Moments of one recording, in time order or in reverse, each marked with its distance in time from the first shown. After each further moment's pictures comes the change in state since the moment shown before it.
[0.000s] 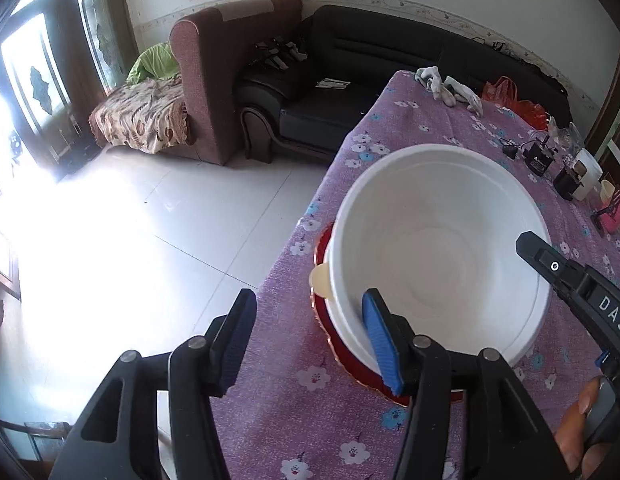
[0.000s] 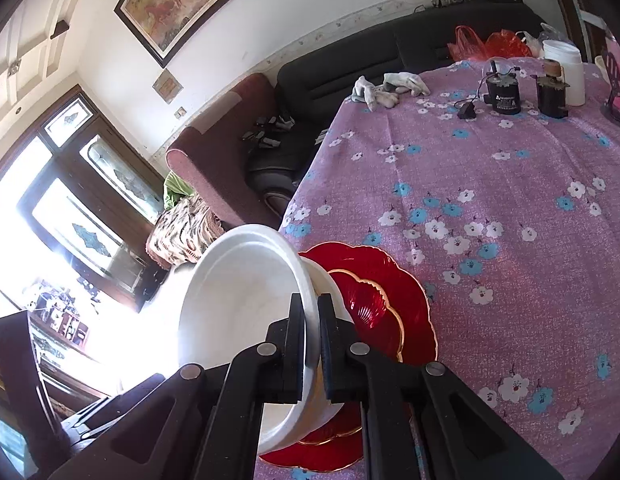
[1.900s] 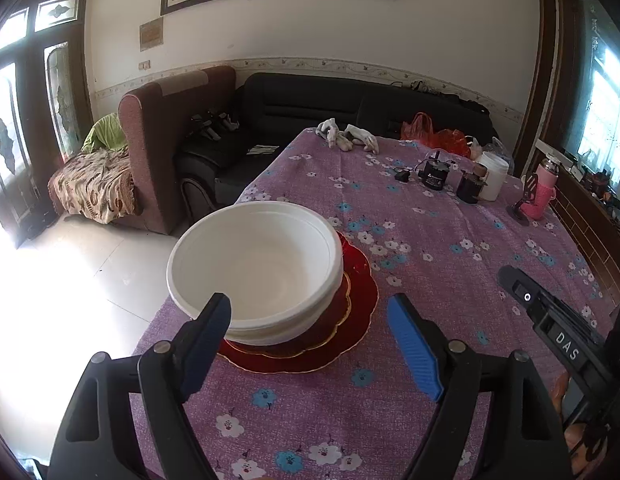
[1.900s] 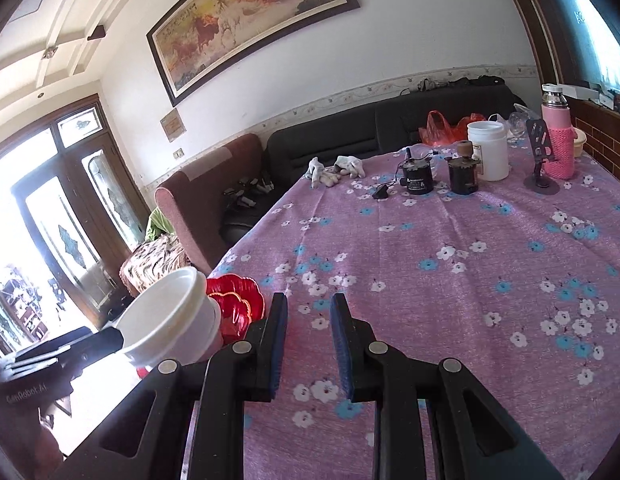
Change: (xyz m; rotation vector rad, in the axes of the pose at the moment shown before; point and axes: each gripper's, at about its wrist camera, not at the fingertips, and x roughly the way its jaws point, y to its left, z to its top) left arm -0.075 -0.100 -0.062 0.111 -0.266 -0.177; right arm -0.134 -0.109 -0.040 -0.165 -0.261 -0.073
